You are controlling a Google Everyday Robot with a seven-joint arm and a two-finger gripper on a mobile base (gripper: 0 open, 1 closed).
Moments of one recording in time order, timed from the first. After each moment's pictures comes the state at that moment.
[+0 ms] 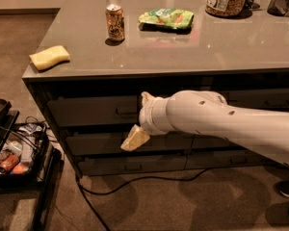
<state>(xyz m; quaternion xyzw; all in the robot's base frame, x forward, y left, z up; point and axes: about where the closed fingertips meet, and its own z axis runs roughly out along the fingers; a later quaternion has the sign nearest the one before) 0.559 0.015 0.739 -0.56 0.72 0.06 0.40</state>
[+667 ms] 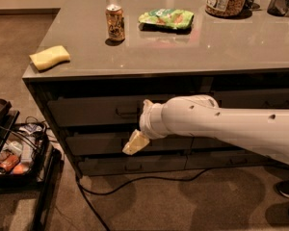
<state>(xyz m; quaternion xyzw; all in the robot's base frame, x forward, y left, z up) 0.568 0.014 0.697 -0.55 0.75 0.06 0.37</state>
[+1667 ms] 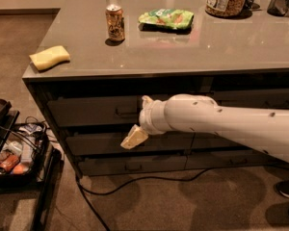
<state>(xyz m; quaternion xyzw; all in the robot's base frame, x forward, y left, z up) 0.588 0.020 0.698 -0.54 0.74 0.08 0.40</state>
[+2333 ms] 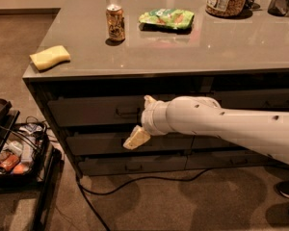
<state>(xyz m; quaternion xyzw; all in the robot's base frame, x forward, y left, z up) 0.587 0.010 0.700 -0.54 0.74 0.07 0.40</state>
